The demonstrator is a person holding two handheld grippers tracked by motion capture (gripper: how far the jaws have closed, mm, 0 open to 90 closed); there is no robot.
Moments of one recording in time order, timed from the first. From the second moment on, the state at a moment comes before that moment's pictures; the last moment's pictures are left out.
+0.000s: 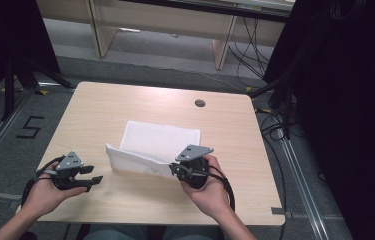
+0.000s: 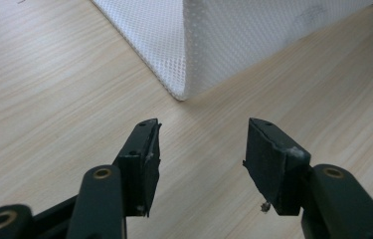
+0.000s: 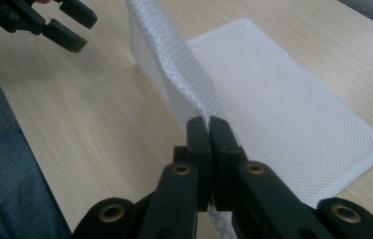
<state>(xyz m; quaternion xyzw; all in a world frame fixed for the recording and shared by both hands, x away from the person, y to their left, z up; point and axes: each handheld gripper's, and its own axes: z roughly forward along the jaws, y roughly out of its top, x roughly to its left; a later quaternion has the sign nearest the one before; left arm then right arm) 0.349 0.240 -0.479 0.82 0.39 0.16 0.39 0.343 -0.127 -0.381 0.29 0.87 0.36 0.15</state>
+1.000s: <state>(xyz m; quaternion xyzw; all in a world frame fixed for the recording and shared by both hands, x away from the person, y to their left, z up) 0.353 0.250 -0.482 0.82 0.40 0.17 0.37 0.330 -0.130 -0.424 0.28 0.90 0.31 0.11</state>
